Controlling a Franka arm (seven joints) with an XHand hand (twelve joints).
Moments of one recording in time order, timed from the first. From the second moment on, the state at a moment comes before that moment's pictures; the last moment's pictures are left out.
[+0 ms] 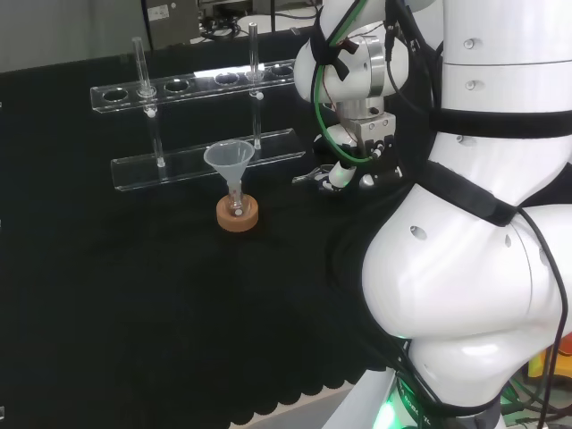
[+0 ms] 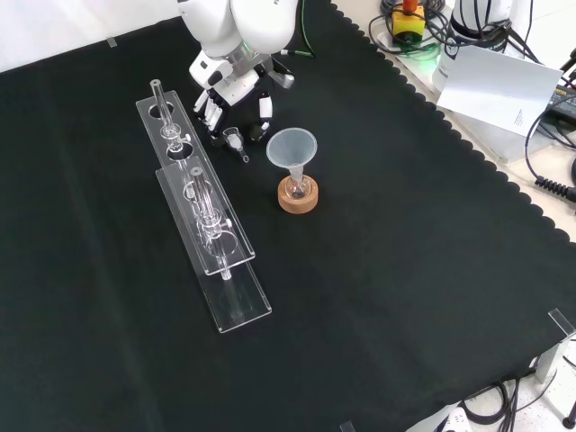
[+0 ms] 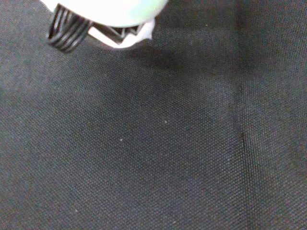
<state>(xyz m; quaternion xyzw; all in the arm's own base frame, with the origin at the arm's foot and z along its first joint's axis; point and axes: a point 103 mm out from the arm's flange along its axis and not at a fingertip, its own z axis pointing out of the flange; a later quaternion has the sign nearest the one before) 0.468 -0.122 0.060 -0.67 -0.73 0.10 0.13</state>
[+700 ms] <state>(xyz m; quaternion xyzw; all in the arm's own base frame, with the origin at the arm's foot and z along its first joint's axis) 0.468 -0.122 0.055 -0.67 -0.72 0.11 0.13</state>
